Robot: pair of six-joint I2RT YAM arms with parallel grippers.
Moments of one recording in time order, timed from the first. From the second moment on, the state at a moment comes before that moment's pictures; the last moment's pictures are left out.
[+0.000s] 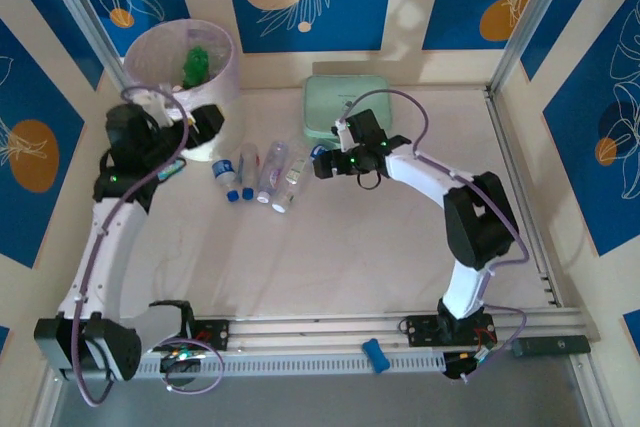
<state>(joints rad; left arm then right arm) -0.03 1.09 1.06 -0.28 0.45 -0.52 0.49 1.82 1.33 -0.43 -0.24 0.22</state>
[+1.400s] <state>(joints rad) -0.26 0.86 0.54 -0.17 0.40 -0.68 0.50 2.16 1.65 -0.65 -0.12 -0.35</state>
